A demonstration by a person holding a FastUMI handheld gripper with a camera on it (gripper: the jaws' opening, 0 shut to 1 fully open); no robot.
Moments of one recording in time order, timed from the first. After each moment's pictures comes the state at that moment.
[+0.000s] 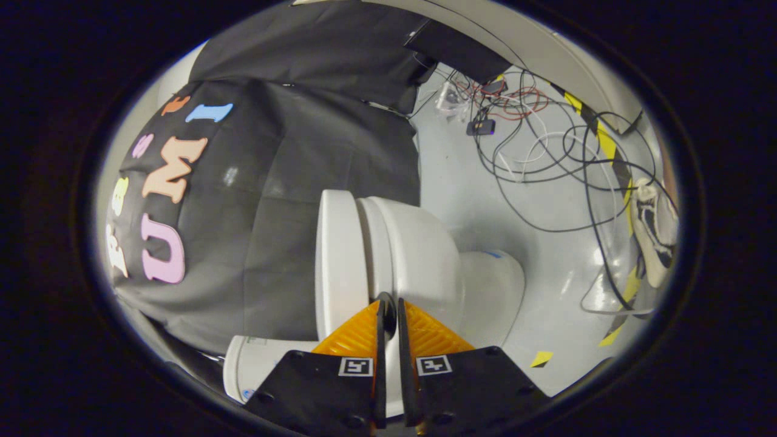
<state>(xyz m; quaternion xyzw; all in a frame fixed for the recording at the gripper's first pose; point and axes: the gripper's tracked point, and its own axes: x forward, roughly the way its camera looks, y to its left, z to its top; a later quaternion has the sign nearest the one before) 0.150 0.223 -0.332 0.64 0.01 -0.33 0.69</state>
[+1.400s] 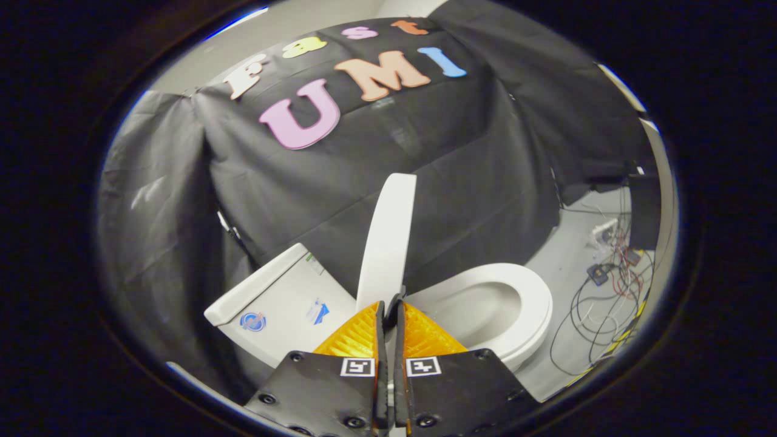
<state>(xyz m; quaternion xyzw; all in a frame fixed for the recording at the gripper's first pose) 0.208 0.320 -0.099 0.24 0.05 -0.16 0.96</state>
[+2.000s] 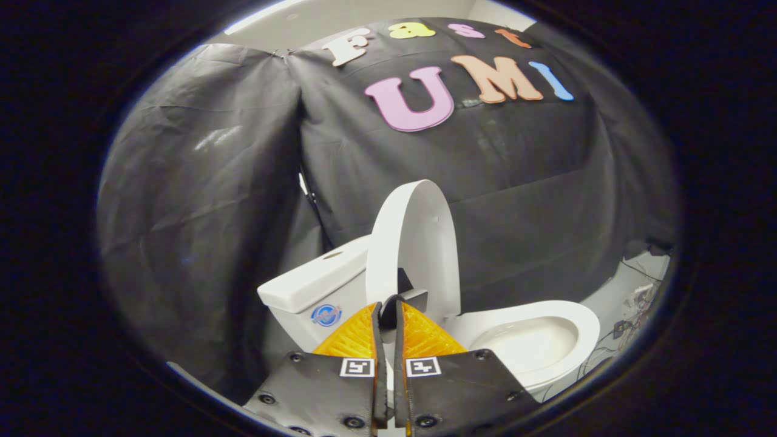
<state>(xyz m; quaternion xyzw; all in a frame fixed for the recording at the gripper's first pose) 0.271 0.437 -0.051 0.13 0.05 -0.01 0.99</state>
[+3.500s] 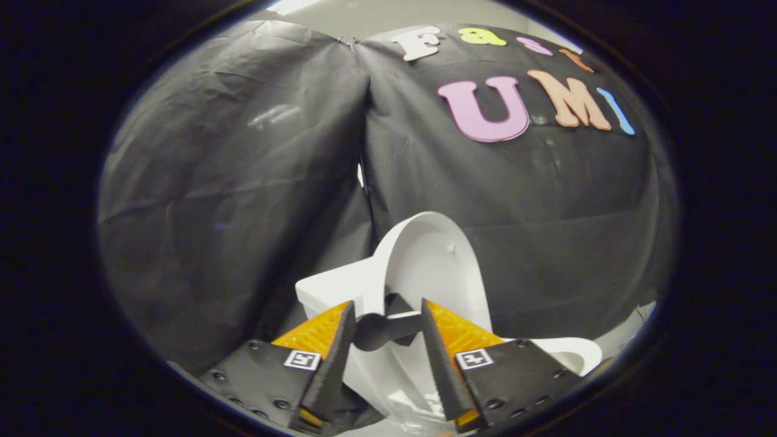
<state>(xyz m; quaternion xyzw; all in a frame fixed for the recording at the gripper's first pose) 0.289 0.464 -0.008 0.05 0.01 0.08 1.00</state>
